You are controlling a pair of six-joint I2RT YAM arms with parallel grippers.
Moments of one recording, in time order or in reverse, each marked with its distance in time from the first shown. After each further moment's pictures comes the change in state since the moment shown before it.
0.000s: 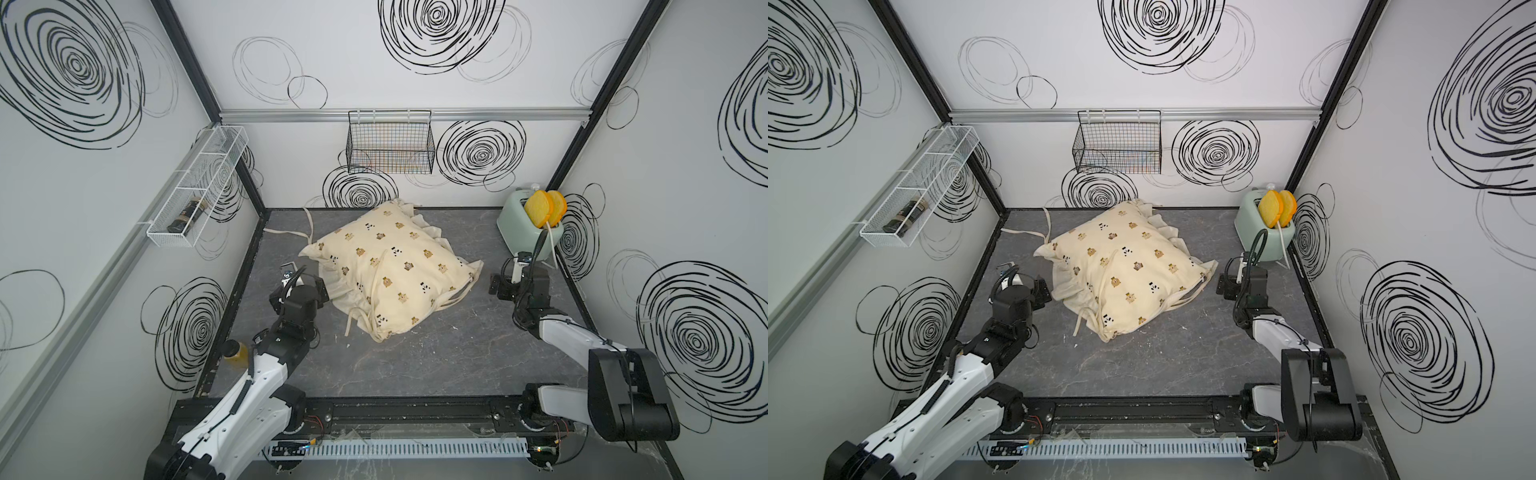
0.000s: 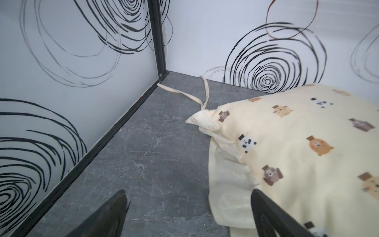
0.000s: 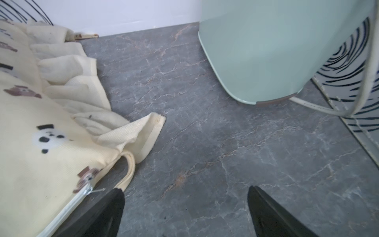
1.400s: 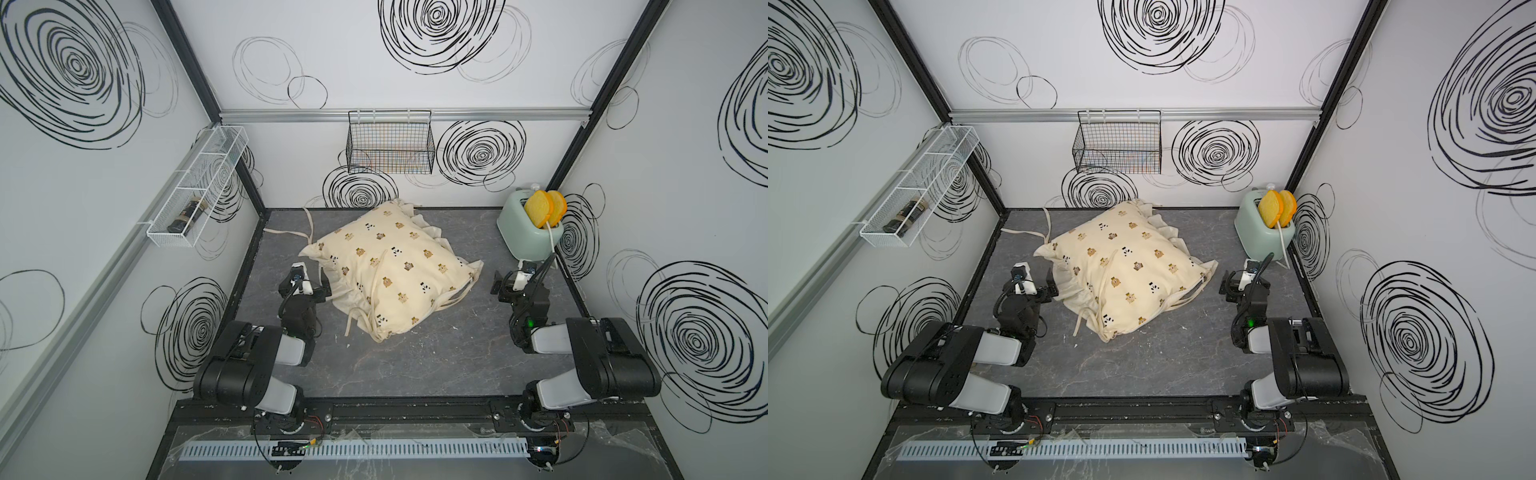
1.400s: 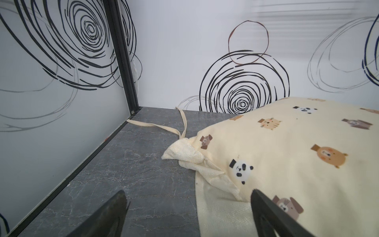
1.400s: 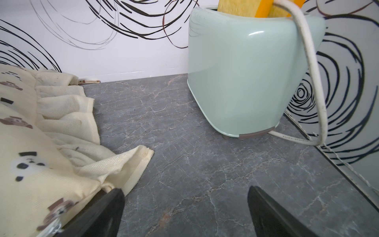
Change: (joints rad) left arm 0.180 0.683 -0.210 1.242 0.325 0.259; right arm -0.025 0.211 -0.195 0.692 0.035 -0.053
